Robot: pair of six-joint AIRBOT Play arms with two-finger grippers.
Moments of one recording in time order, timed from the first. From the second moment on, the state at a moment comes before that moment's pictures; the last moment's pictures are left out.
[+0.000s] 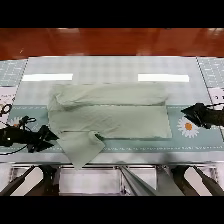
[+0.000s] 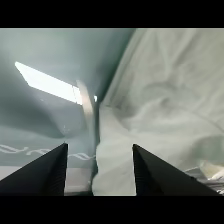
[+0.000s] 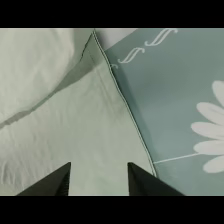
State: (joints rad) left arm 0.54 -1.04 0.40 1.10 -1.30 -1.50; right arm -0.64 -0.94 0.61 -0.82 1.21 1.27
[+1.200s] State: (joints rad) left arm 0.33 -1.08 0.42 0.91 -1.16 -1.40; right arm -0.60 -1.16 0.45 -0.94 1.28 1.33
